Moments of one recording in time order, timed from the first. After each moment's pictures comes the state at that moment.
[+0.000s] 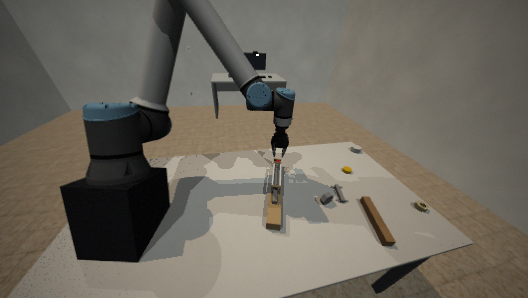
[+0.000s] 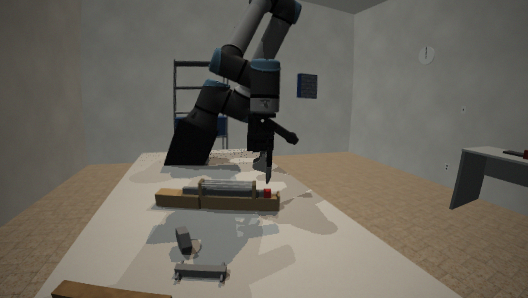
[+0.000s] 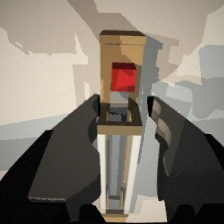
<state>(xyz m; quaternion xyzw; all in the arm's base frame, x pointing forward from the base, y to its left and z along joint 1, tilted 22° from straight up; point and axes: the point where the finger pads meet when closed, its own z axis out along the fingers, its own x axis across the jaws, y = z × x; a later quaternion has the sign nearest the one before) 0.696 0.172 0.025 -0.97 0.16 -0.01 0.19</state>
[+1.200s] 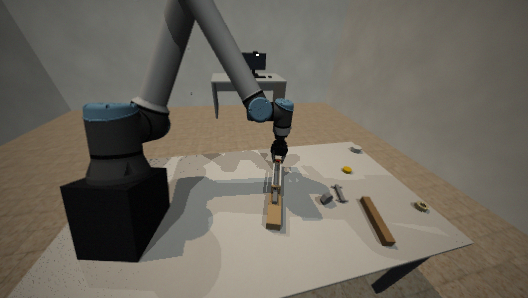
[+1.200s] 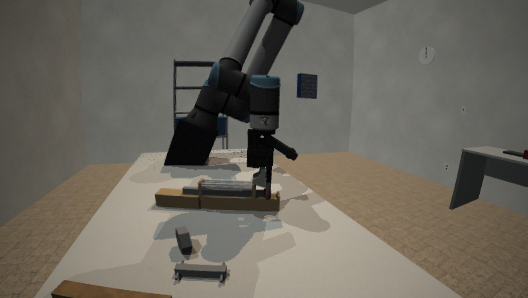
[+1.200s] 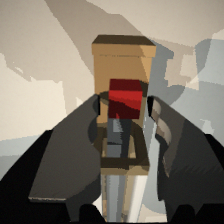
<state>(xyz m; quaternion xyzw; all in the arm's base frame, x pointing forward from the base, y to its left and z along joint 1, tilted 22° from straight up) 0.702 0.190 -0.021 -0.97 0.16 -0.01 0.19</state>
